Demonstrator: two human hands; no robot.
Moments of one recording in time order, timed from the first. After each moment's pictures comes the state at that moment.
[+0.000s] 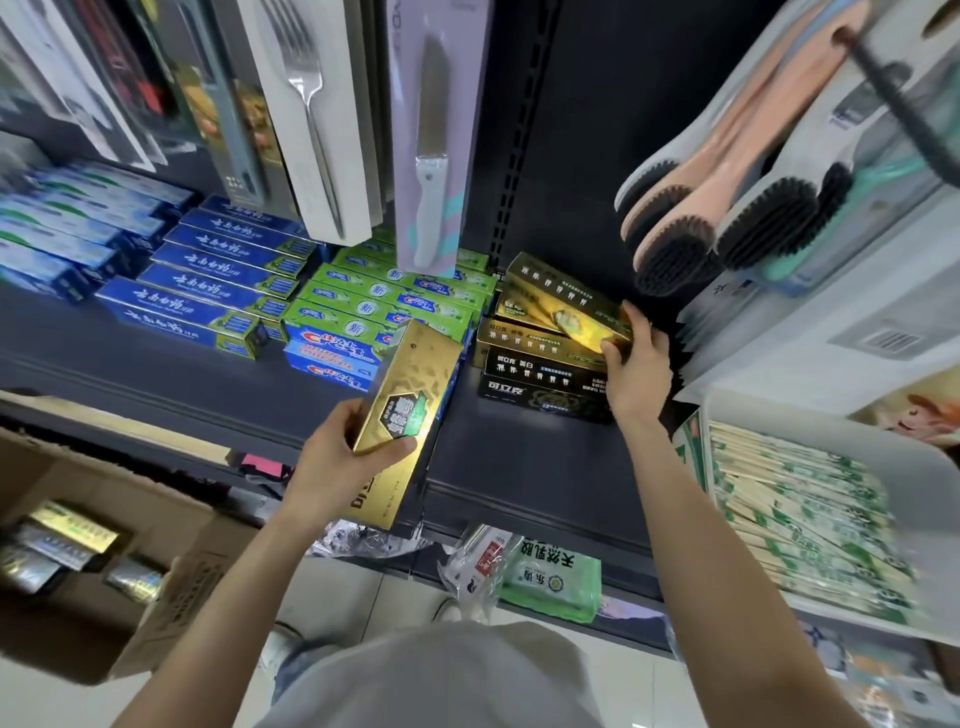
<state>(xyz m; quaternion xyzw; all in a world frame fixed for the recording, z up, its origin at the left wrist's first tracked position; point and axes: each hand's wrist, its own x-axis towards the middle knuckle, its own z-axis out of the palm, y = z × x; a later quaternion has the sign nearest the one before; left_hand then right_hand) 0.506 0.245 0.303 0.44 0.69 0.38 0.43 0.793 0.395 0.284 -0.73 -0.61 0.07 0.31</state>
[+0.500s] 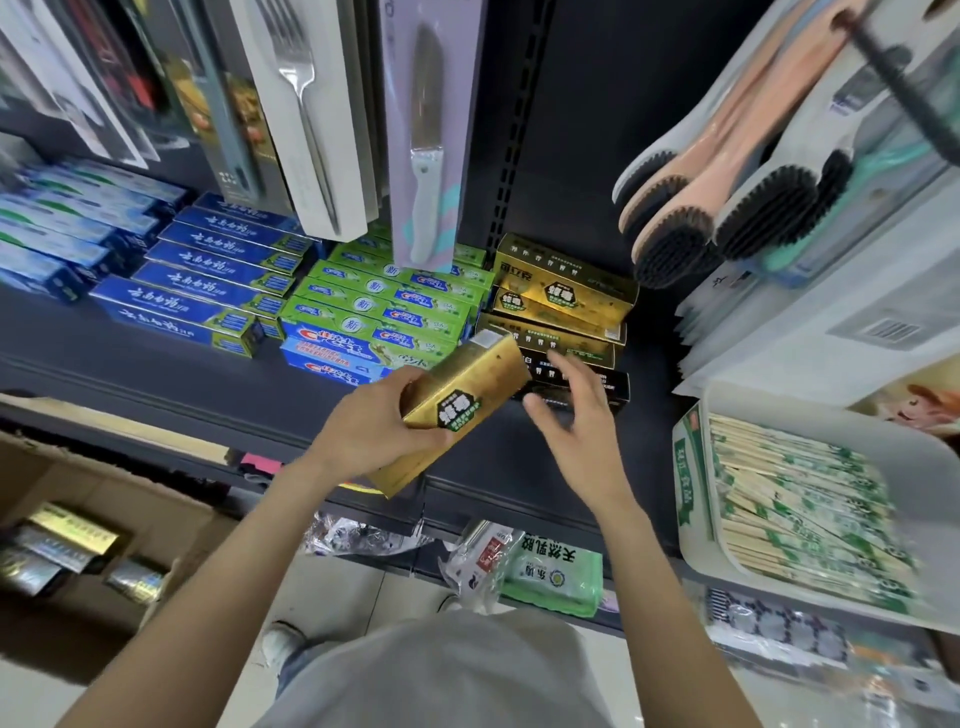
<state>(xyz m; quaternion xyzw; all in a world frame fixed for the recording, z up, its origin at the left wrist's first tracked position) 0.520 0.283 0.328 0.62 0.66 0.19 0.37 0.747 0.299 0.303 -0.58 -0.66 0.34 0.34</state>
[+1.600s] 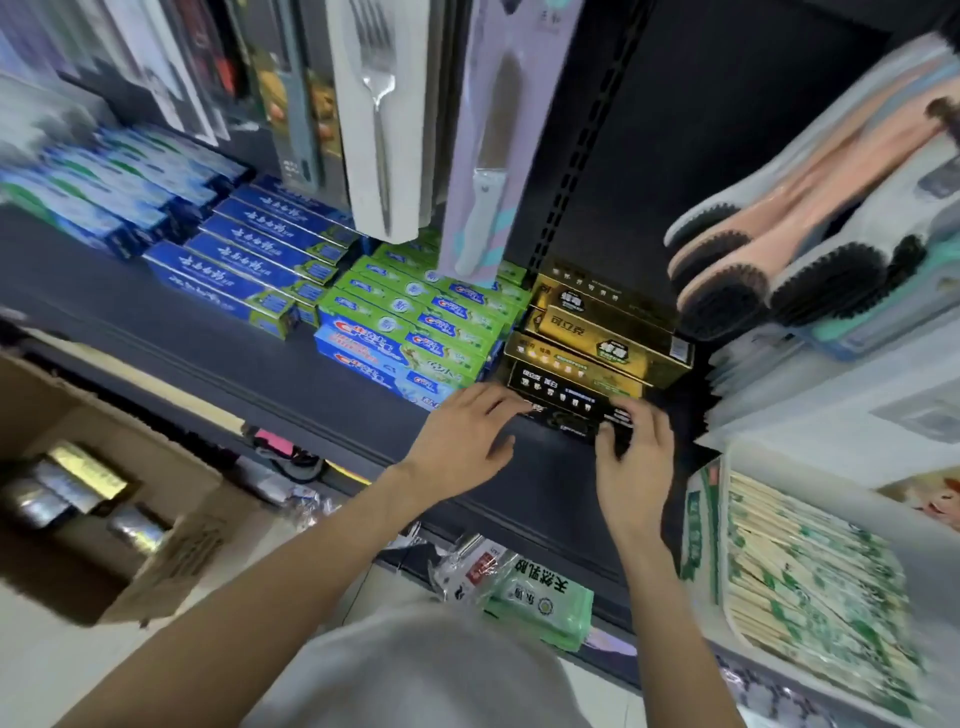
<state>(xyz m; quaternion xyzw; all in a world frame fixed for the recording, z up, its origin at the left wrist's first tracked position) 0.573 0.304 0.277 0.80 0.54 0.24 0.10 0.770 0.314 0.291 -0.65 -0.66 0.10 0.36</state>
